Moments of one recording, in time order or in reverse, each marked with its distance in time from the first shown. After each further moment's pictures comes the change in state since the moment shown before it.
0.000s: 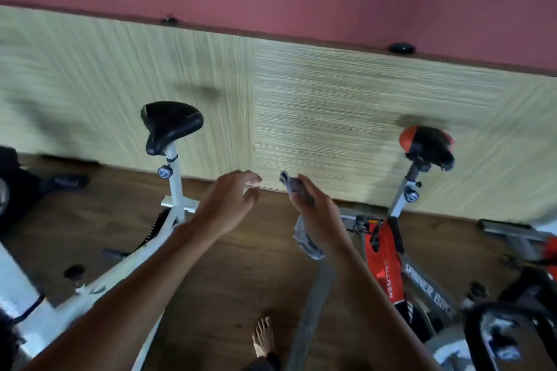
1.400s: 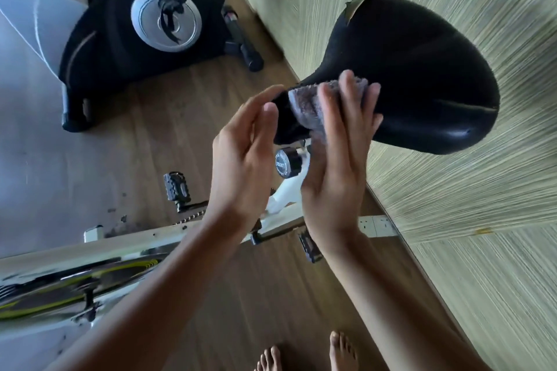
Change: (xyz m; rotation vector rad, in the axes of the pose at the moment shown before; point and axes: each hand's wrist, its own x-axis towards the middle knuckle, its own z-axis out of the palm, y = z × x) left_hand 0.270 -0.409 0.028 -0.458 1.188 -0.552; right_hand 0.447 0.077 0.462 0.185 -0.320 -0.959
